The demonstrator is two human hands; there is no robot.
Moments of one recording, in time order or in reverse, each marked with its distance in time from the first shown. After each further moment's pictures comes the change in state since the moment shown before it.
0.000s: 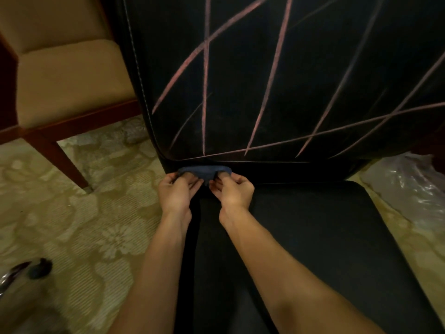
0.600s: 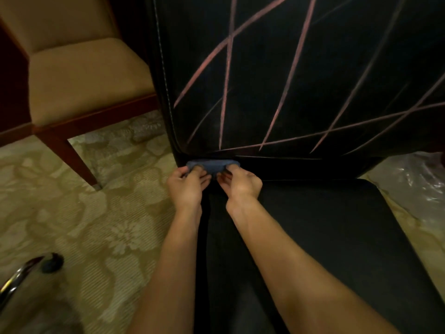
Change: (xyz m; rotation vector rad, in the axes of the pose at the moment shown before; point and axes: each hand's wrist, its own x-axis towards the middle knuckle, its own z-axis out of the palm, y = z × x) left_hand -0.001 0.003 -0.004 0.025 0.015 0.046; right_hand -0.012 -0.008 0.015 0.144 0.040 0.066
